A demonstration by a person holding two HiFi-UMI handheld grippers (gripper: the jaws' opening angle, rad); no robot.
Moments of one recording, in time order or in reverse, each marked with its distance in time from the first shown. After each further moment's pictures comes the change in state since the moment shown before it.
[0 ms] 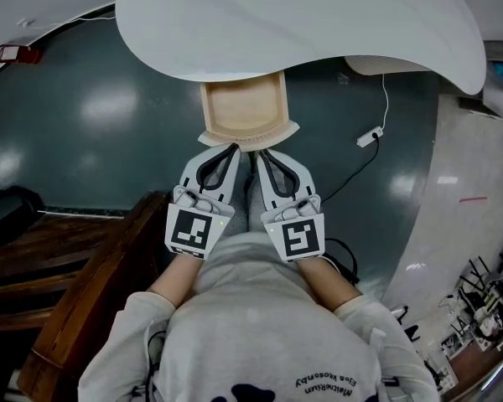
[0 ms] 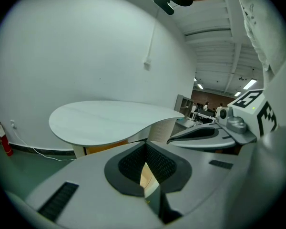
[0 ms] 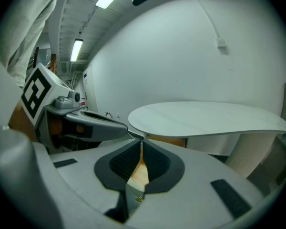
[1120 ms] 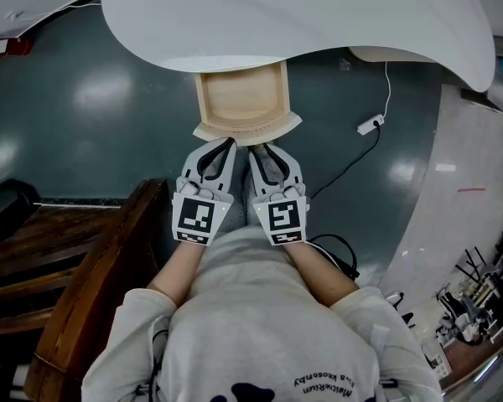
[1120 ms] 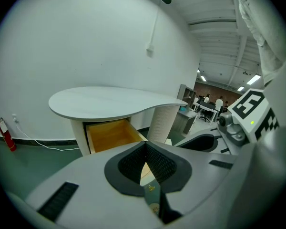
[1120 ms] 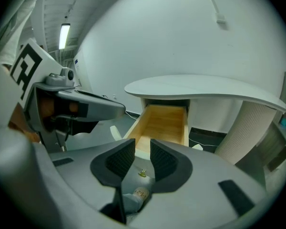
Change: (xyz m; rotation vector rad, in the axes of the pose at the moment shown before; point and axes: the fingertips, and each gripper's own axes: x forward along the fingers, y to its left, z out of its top) left arm 0.023 0.016 -0.068 0.009 0.115 0.017; right arm 0.034 0.008 -0.104 0.078 0.224 -0.016
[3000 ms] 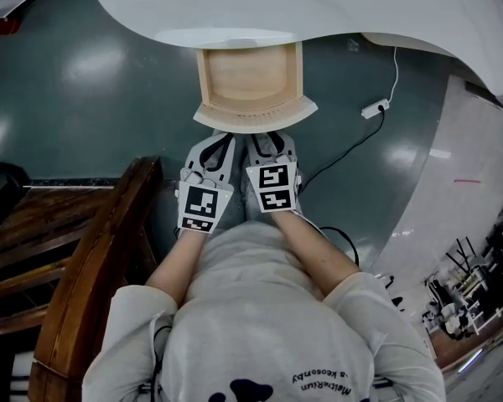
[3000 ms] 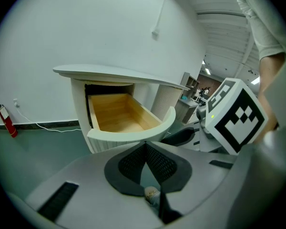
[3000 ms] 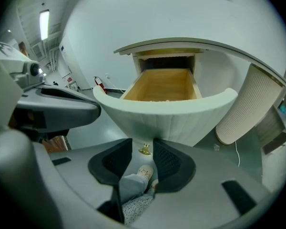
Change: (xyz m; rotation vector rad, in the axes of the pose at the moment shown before) left arm 0.013 0.006 -0.098 -0.056 0.149 -0.006; right arm 0.066 0.004 -0.093 0.104 0.286 -0.011
